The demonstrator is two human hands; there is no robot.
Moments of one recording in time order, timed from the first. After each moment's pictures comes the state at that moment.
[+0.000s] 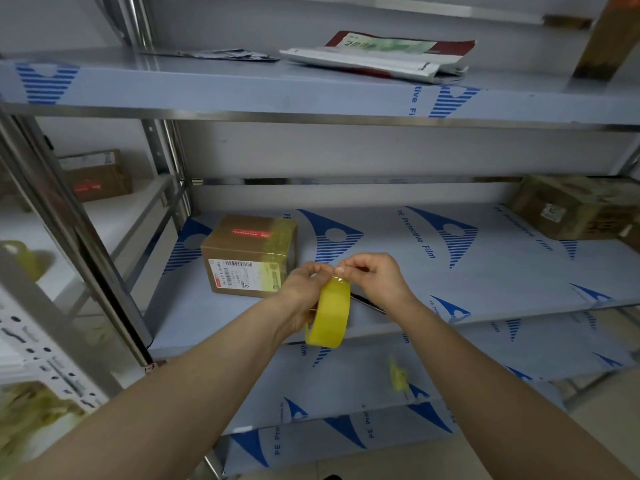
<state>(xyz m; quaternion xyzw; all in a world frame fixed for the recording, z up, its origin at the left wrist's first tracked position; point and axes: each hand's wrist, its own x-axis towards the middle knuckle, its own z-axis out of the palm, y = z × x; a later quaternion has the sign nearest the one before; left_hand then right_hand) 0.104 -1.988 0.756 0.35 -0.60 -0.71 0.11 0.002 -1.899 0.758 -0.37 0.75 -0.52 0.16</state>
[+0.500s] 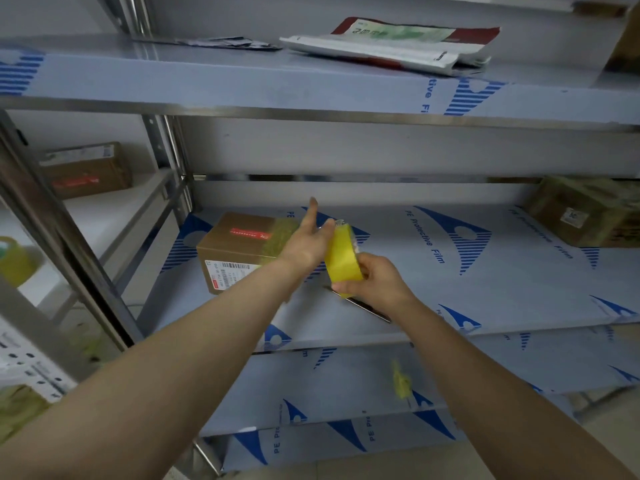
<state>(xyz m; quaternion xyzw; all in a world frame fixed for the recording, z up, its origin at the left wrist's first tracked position) 0.060 -2.026 0.789 0.33 -0.73 -0.57 0.18 -0.025 -1.911 0.751 -0.37 0.78 -0.45 0.24</state>
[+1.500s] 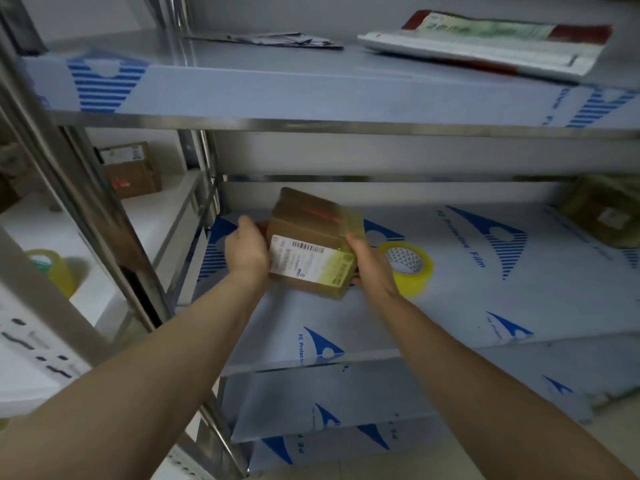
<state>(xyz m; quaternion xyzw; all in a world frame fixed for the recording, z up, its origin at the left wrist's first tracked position) 0.138 -2.148 0.772 0.50 -0.47 -0.61 0.38 0.024 -2.020 0.744 -0.16 0.73 -0.61 0.26</state>
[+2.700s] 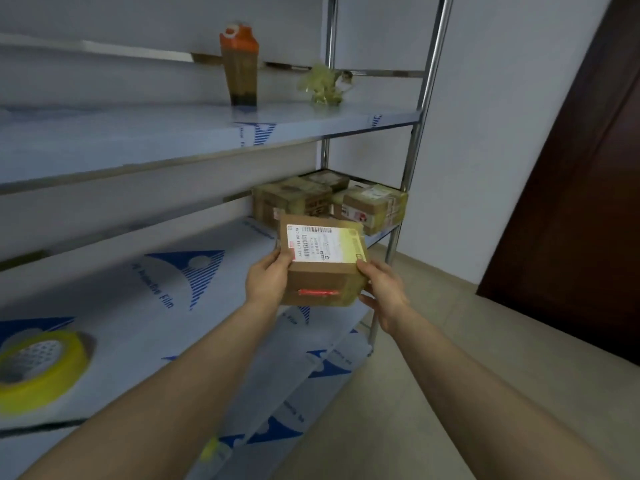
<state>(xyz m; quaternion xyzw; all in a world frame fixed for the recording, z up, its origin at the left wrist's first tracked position) -0.158 -1.681 0.804 0.16 -0.65 -0.74 0.10 -0.179 -1.508 0.787 0.10 0.65 -0.75 0.00</state>
